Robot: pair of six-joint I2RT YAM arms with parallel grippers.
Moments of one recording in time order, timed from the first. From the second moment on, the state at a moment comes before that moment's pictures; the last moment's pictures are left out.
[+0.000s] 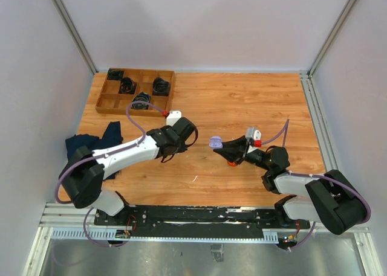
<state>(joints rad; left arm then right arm) -0.80 1.50 0.96 -0.52 -0.47 -0.79 0.49 1.25 0.15 1.37 -0.73 0.22</state>
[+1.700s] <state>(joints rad) -1.28 1.18 0.78 0.52 -0.63 -0.14 0.49 1.13 0.20 1.38 -0.77 0.15</state>
